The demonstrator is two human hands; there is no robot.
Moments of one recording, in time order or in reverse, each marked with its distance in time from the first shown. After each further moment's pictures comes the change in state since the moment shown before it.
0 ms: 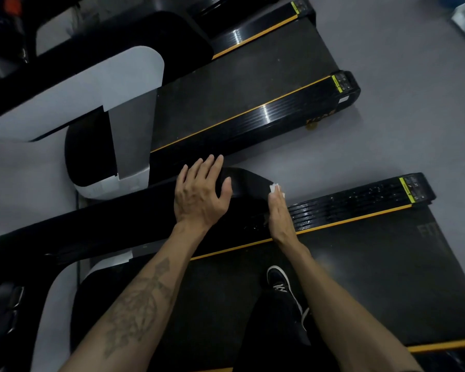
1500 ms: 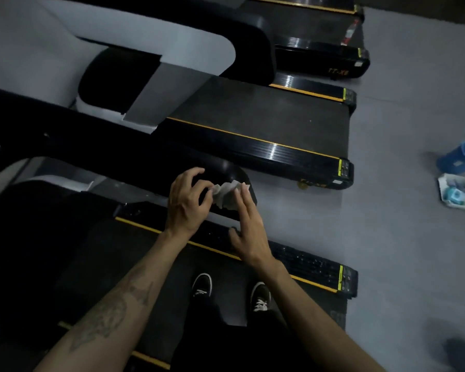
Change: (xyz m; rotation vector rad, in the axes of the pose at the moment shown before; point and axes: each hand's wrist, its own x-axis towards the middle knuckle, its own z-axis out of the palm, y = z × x) left_hand -0.085 0.042 -0.011 -0.347 0.370 -0.412; right_hand -0.063 -0.083 -0.049 -0.662 -0.356 -0.761
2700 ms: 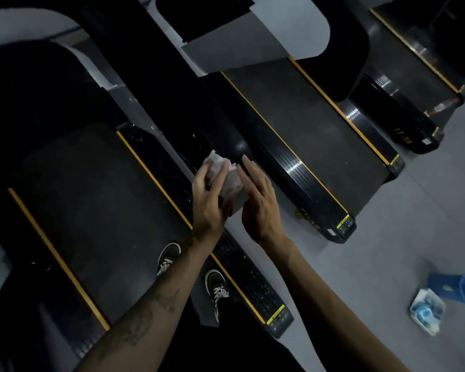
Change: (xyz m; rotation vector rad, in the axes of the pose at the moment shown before) left_hand -0.034 0.103 0.117 -0.500 0.494 -0.618; right_hand 0.087 0.064 -0.058 -0.149 -0.279 -0.599
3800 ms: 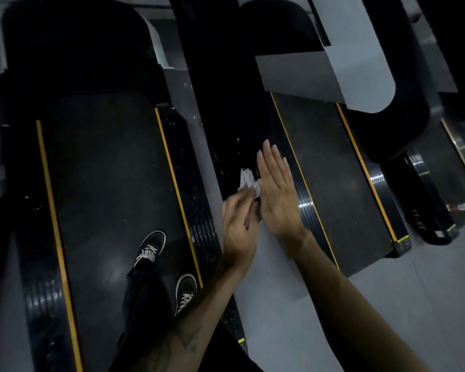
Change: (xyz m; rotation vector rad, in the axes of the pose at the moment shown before) left_hand -0.016 0.026 0.057 0.010 0.508 -0.178; right_hand 0.073 0.028 0.004 -0.167 -0.208 -0.397
